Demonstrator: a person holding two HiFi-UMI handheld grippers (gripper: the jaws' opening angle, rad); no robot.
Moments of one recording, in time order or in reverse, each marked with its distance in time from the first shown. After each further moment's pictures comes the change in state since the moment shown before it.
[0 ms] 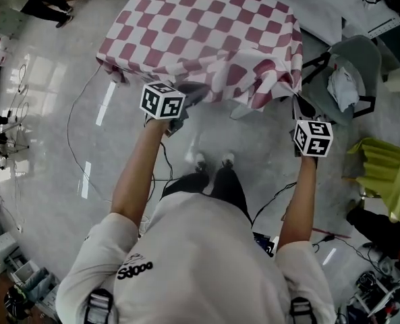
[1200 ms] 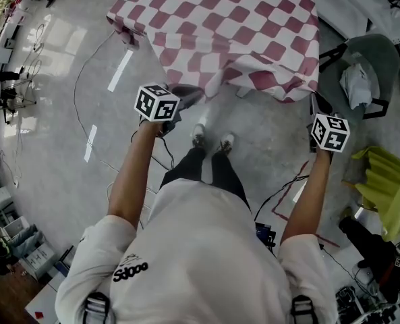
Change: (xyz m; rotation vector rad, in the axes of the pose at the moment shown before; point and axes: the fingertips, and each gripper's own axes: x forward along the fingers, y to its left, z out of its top) left arm 0.000 -0.072 -0.118 -0.089 0.075 0.146; right arm -0.032 -0.074 -0.088 0.005 0.082 0.105
